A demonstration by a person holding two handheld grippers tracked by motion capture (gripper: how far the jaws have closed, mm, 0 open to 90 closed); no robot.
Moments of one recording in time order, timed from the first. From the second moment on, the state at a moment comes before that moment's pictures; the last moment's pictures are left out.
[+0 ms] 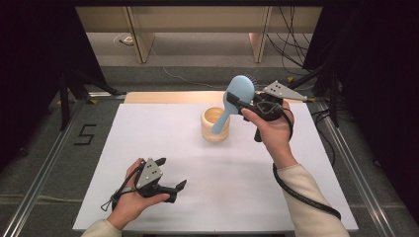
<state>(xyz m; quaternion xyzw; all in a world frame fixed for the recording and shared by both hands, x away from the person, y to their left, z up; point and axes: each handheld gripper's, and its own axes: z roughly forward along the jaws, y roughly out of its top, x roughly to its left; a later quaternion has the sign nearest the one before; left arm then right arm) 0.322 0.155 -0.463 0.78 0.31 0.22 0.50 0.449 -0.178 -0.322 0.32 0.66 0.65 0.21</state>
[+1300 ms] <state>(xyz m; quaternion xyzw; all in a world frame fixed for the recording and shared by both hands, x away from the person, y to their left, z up) 0.323 0.156 -0.464 0.78 0.32 0.22 0.50 0.466 -0.175 -0.312 0.33 0.66 0.63 0.22</state>
